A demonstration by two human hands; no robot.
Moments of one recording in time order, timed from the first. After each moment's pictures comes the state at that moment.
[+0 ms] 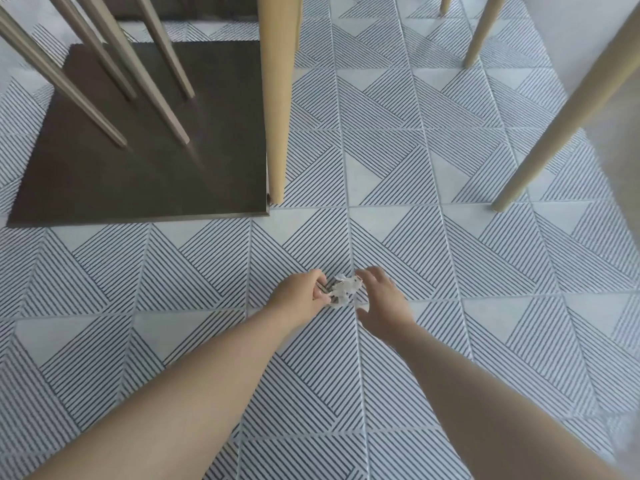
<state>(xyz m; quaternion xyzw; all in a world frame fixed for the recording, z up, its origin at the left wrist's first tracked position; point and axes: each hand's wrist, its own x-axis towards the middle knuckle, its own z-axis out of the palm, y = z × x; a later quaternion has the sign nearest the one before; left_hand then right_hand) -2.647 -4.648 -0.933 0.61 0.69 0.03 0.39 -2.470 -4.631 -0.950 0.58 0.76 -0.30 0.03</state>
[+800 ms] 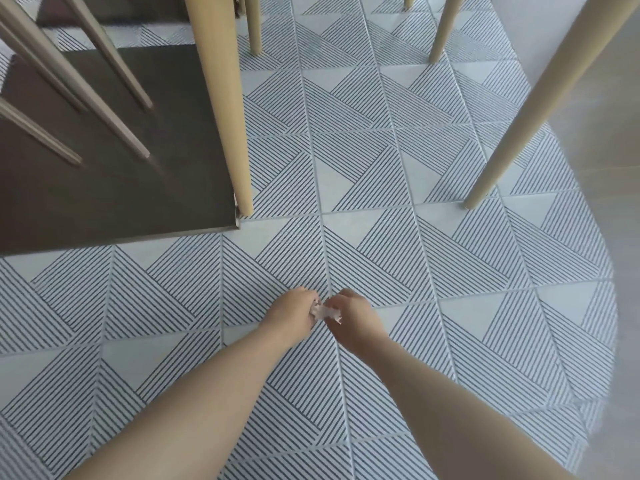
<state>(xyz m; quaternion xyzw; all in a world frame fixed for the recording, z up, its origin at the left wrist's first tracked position) -2.616 -4.637 -0.932 0.67 0.64 -0.03 0.37 -2.476 -4.636 -0.936 0.58 0.73 -0.37 -0.03</state>
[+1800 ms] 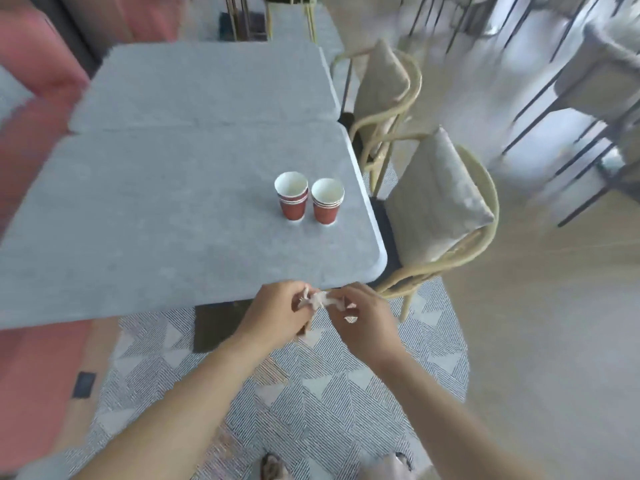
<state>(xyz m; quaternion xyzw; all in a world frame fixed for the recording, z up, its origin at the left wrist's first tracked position) -2.768 -4.669 -0.103 0.64 0.65 0.24 0.33 -2.597 -4.669 -0.118 0.52 0.70 -0.33 -0.36</state>
